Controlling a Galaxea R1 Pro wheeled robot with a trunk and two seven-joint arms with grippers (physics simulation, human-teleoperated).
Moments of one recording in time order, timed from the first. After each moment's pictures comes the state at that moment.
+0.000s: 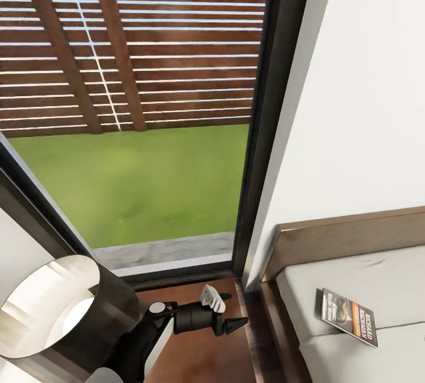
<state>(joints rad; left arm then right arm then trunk) -0.47 -0.11 -0.30 -0.77 0.11 0.09 -0.94 -0.39 -0.73 -0.68 -0.27 0.14 0.03 0.89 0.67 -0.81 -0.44</state>
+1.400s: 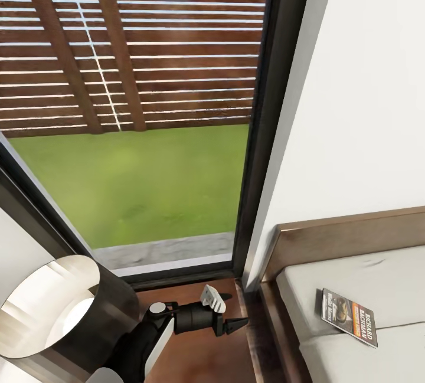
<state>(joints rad) -0.47 -0.12 -0.30 -0.77 0.11 0.10 -0.94 -0.40 -0.73 -0.67 -0.71 0.24 0.56 0.89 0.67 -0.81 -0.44</state>
